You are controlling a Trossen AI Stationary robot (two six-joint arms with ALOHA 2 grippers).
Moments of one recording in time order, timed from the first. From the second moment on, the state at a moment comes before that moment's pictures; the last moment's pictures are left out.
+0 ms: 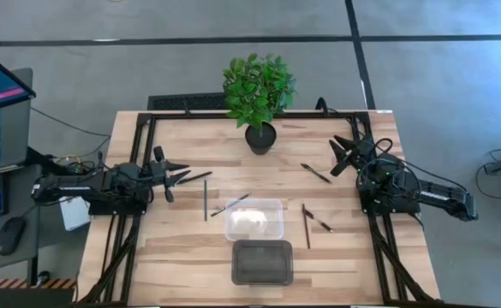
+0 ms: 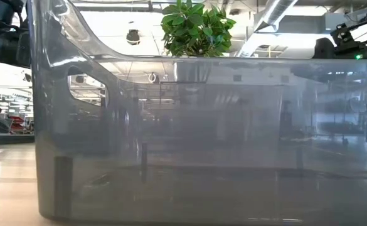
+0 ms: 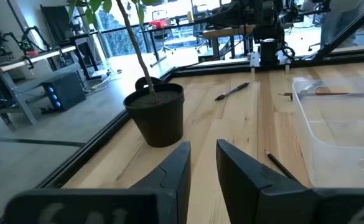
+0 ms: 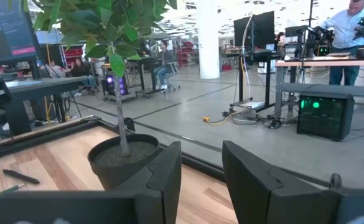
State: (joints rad) left arm 0.03 0.08 0.05 -0.08 -0.29 0.13; right arm -0.29 0.02 0.01 0.06 0.47 0.01
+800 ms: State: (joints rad) left arm 0.03 0.09 0.05 -0.08 -0.29 0.13; right arm -0.29 0.02 0.01 0.06 0.47 0.01
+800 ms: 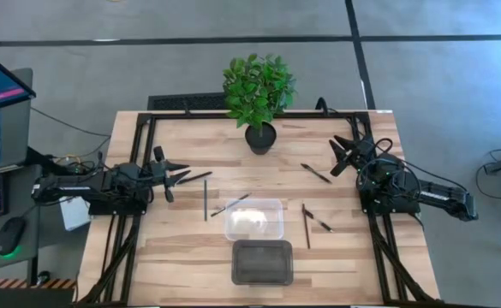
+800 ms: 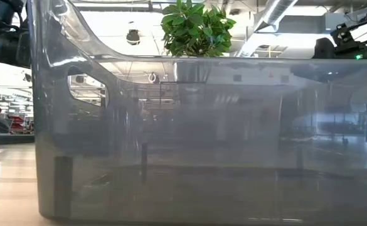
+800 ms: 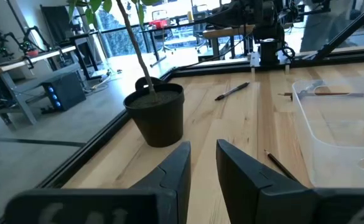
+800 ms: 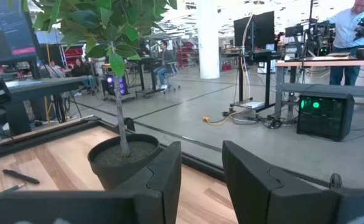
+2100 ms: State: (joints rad) left arm 0.03 0.09 0.05 -0.08 -0.29 0.13; right arm -0.31 0.83 0.63 -0.71 0.23 0.53
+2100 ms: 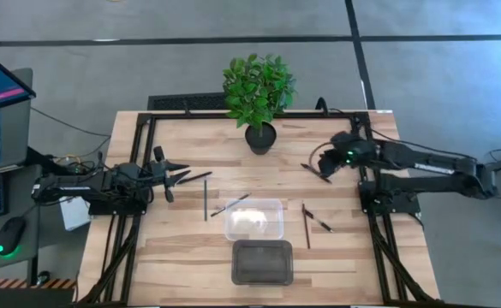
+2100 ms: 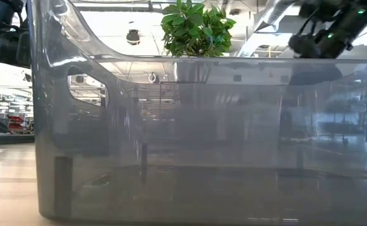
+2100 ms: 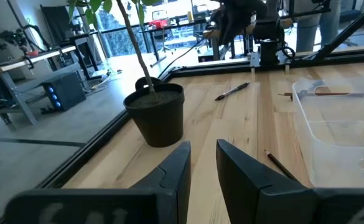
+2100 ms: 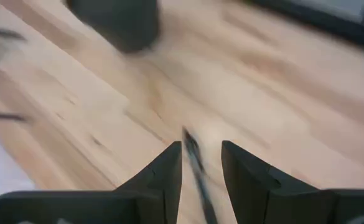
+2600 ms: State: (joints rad) left arm 0.03 0.09 0.05 -0.07 -0.30 0.14; right arm -0.31 1.25 0.80 -0.94 0.02 0.39
